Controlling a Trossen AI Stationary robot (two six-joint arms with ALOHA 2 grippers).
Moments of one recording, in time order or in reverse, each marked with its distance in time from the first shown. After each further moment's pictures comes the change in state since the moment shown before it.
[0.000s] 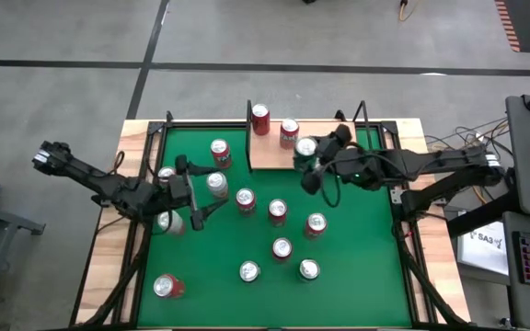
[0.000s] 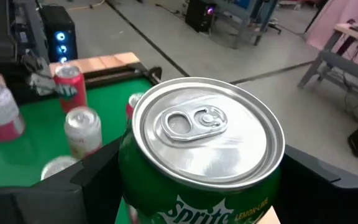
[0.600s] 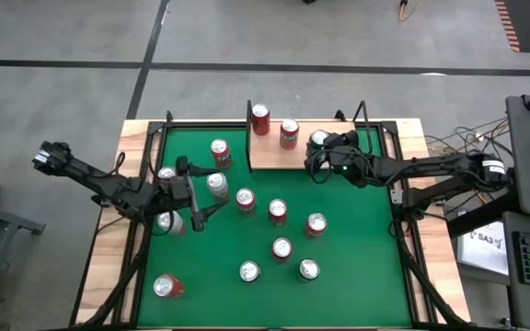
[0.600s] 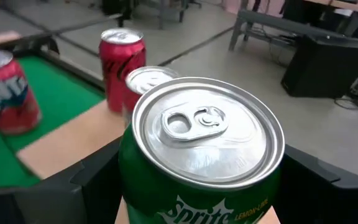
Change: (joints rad) left arm 0.001 0.007 -0.003 -0.024 0.004 0.002; right arm -0.290 -0.026 -0.586 0.573 0.071 0.100
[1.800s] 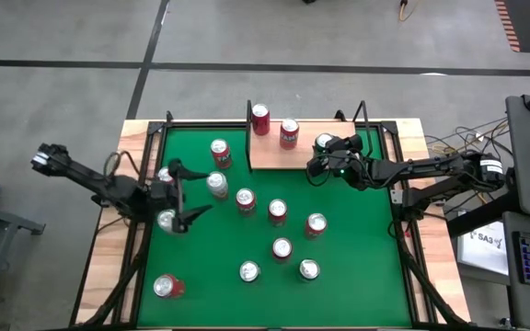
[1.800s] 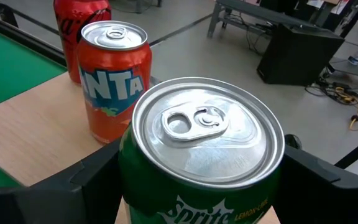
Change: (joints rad) left arm 0.007 -0.233 -0.298 0.316 0.183 0.027; right arm -0.007 0.019 -0.066 -0.010 0.059 0.022
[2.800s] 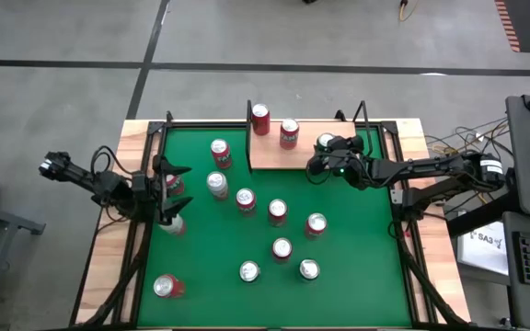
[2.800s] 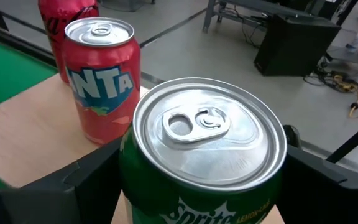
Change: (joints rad) left arm 0.000 -0.331 -0.184 -0.025 0.000 0.005; right arm -0.018 0.000 -0.006 -0.016 0.002 0.071
